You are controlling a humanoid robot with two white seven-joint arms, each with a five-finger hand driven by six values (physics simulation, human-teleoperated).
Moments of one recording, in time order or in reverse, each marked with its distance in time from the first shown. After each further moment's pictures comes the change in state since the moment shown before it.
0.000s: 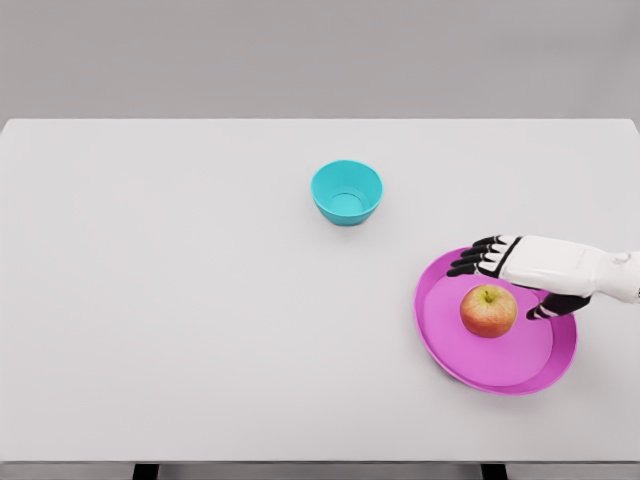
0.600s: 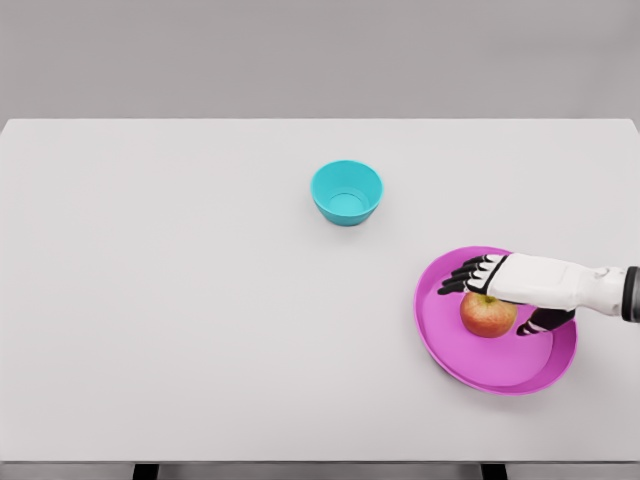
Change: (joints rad) left arm 0.000 0.000 0.000 0.000 0.001 0.000 0.000; right arm -0.023 0.027 0.072 0.040 0.024 0.000 0.000
